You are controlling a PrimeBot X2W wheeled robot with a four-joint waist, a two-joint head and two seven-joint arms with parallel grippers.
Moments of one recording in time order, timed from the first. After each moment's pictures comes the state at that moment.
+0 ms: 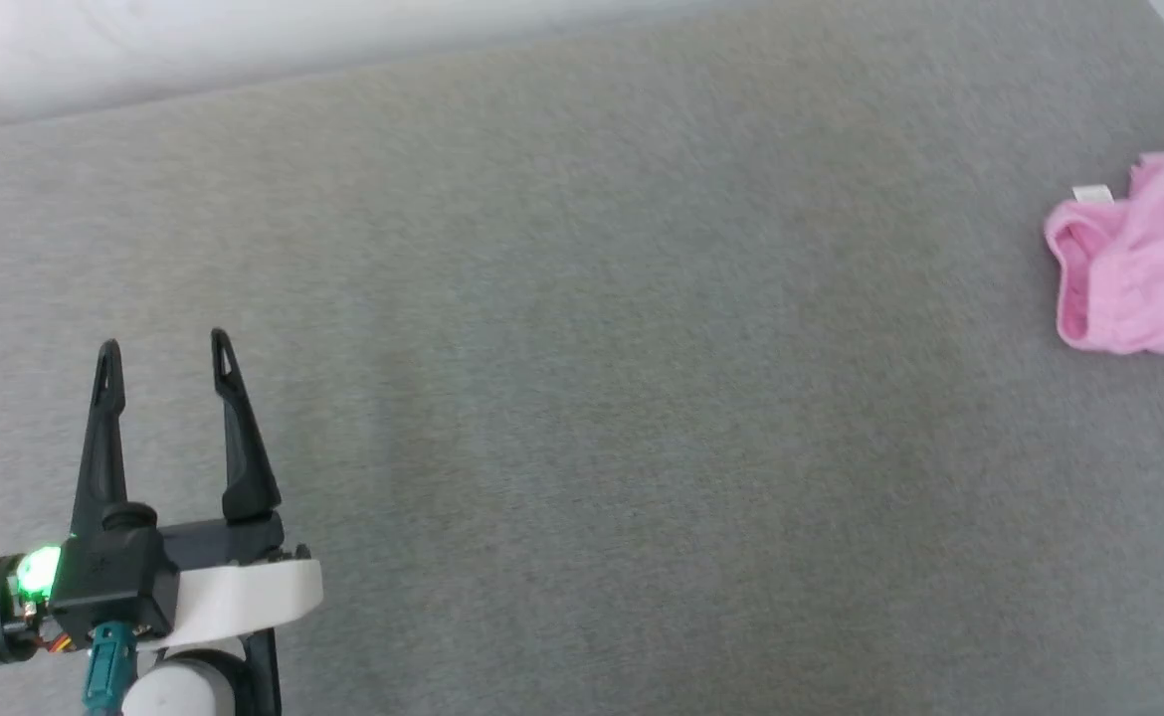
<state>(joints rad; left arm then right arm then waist) -0.03 0.19 -0.04 -0.22 -0.04 0.27 -0.26 -1.08 -0.60 0.36 0.88 0.25 0.13 -0.26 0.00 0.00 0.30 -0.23</state>
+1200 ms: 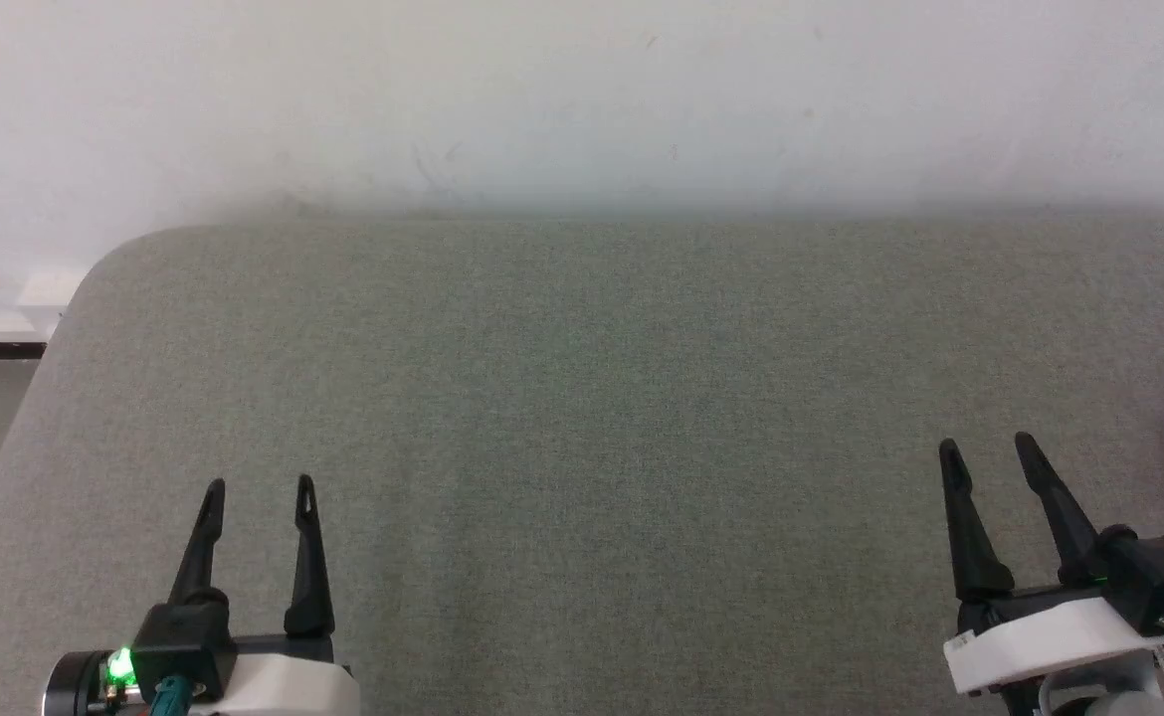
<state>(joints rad) 0.10 0.11 0.01 -0.03 -0.05 0.09 -0.26 0.02 -0.10 0.00 0.09 0.20 0.13 -0.26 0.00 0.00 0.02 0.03</state>
